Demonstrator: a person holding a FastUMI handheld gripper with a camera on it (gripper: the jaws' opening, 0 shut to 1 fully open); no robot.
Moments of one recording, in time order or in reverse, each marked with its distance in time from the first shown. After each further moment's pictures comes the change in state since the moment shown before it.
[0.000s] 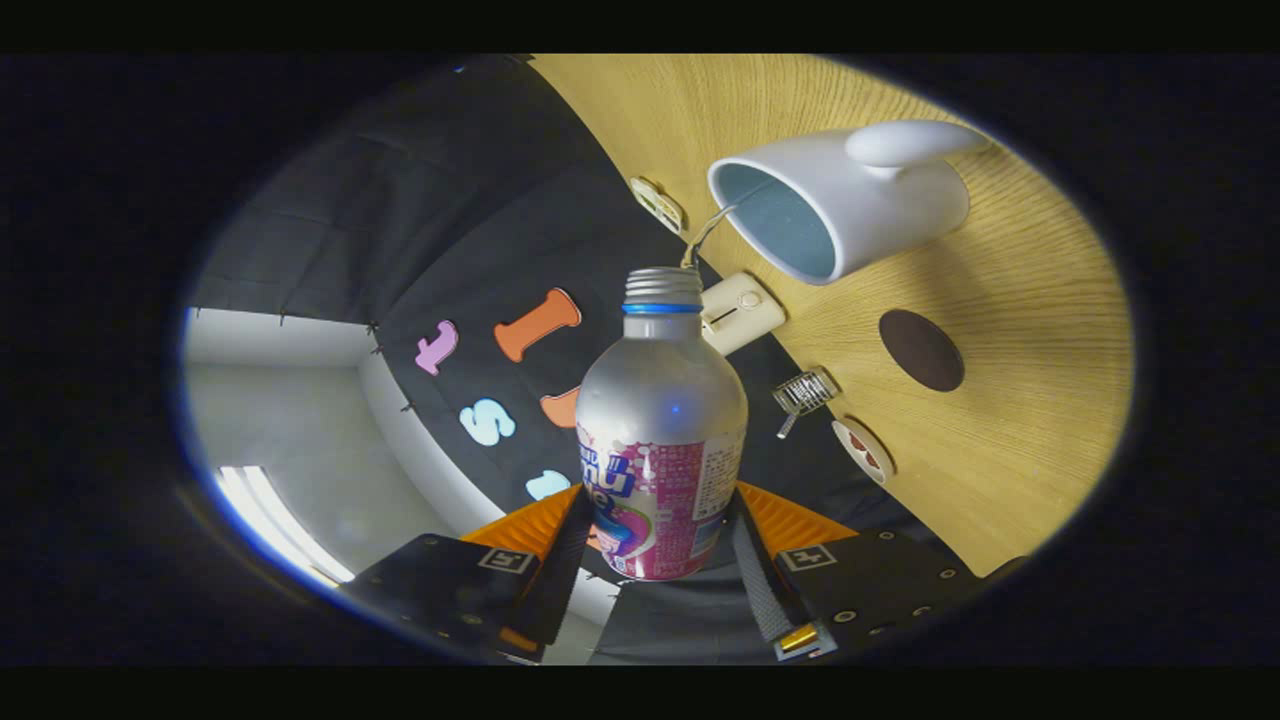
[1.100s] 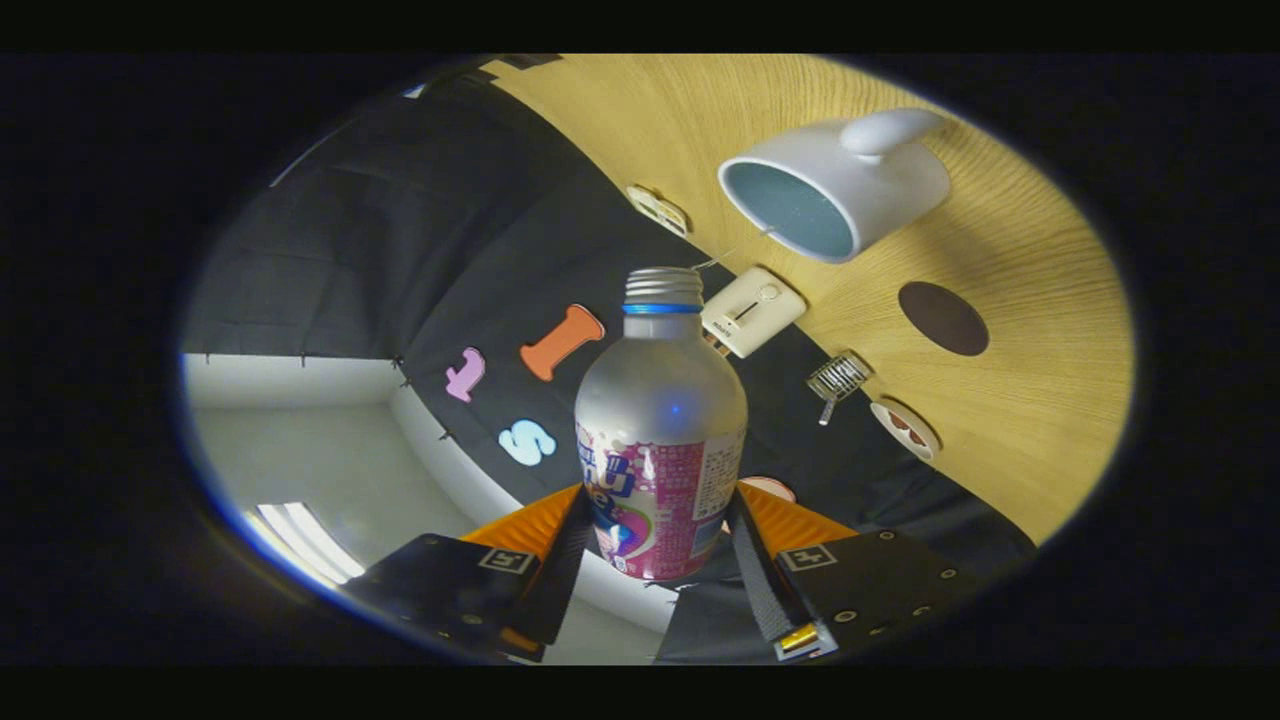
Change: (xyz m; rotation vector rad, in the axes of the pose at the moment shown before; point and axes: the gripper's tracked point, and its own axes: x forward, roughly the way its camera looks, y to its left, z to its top) arm 0.004 0.022 0.000 0.118 -0.018 0.083
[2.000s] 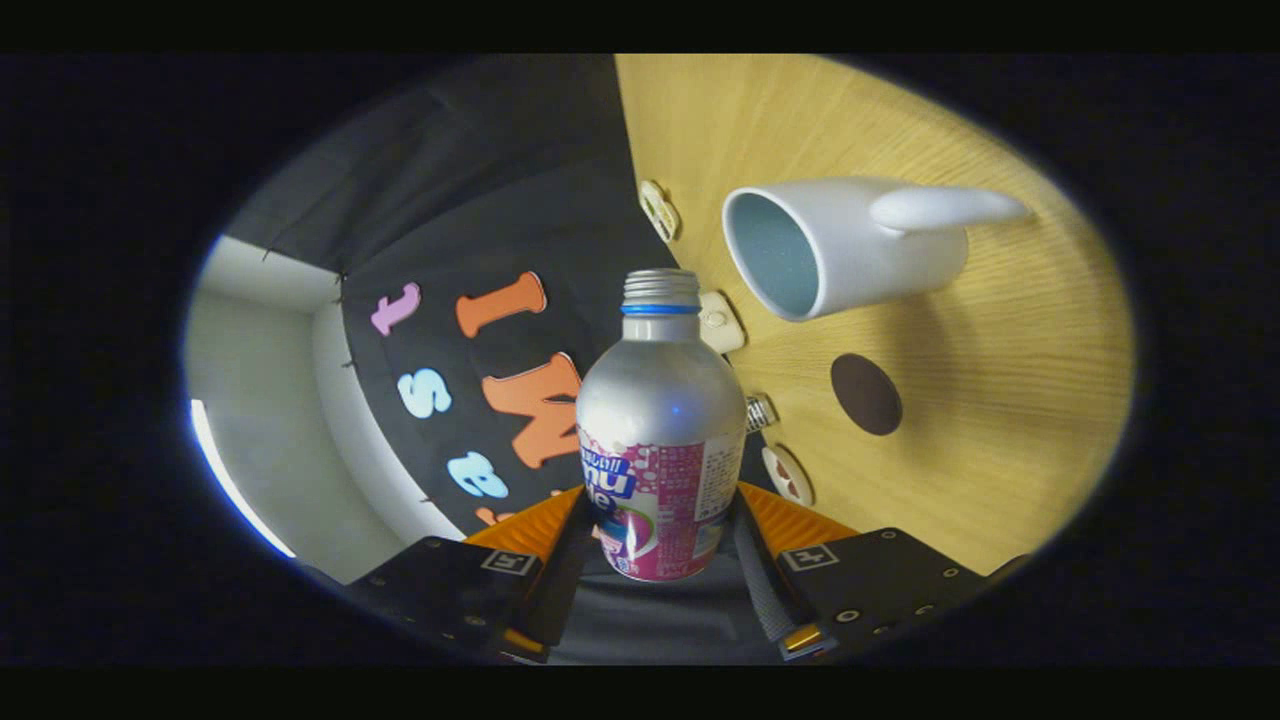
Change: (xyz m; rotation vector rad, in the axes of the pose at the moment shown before) arm 0.014 -0.077 0.016 -0.435 0.013 -0.258
